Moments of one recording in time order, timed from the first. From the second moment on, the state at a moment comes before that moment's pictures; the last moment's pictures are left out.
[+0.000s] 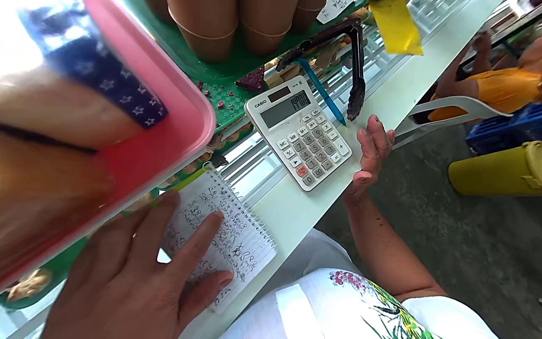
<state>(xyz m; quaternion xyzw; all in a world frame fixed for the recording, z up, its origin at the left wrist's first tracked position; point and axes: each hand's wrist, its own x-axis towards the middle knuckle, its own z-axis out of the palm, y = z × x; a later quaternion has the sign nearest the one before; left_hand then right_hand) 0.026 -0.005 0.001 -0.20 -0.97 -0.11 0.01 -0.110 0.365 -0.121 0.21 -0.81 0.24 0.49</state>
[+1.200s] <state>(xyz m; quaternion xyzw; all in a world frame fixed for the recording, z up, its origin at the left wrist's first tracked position) 0.024 -0.001 0.002 -0.23 -0.97 -0.09 0.05 -0.105 0.374 -0.123 0.19 -0.83 0.23 0.46</state>
